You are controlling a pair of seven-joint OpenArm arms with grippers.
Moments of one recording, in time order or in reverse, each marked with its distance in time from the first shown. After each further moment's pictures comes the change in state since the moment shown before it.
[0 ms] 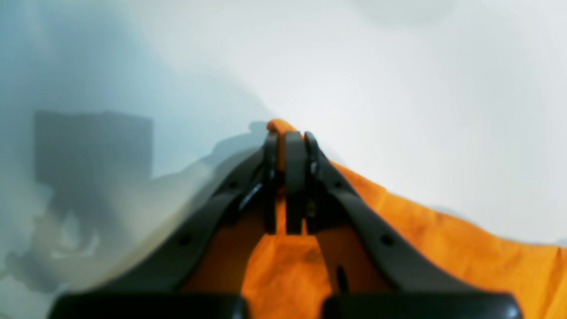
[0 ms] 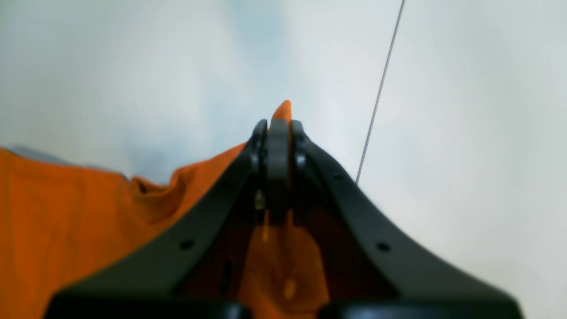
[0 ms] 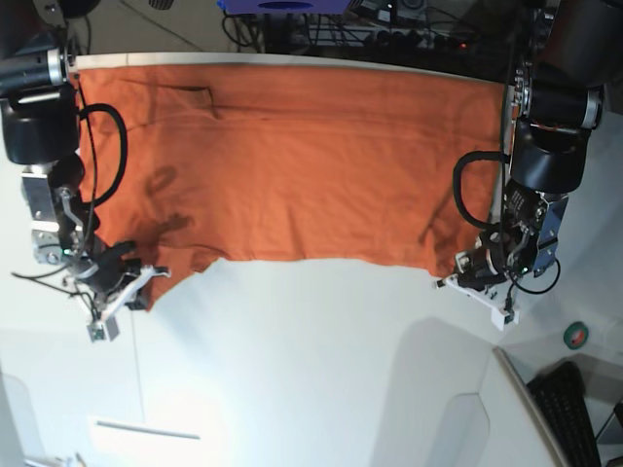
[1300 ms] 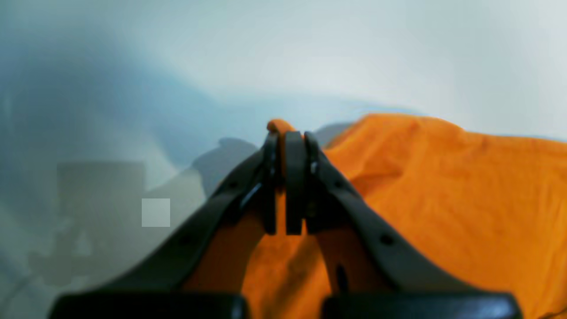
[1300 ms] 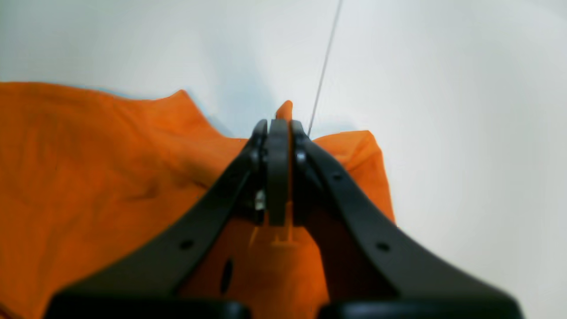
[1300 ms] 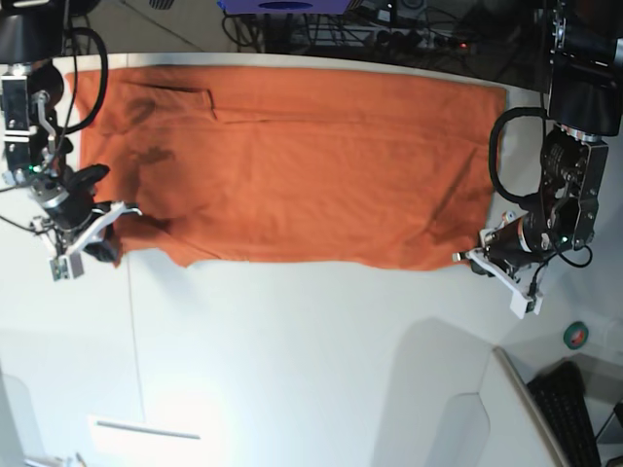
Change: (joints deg) left arm 15.0 -10.1 -0.1 29.5 -6.8 0.4 11.1; right arm -21.9 2.4 9.0 25.5 -0.1 0.0 -0.7
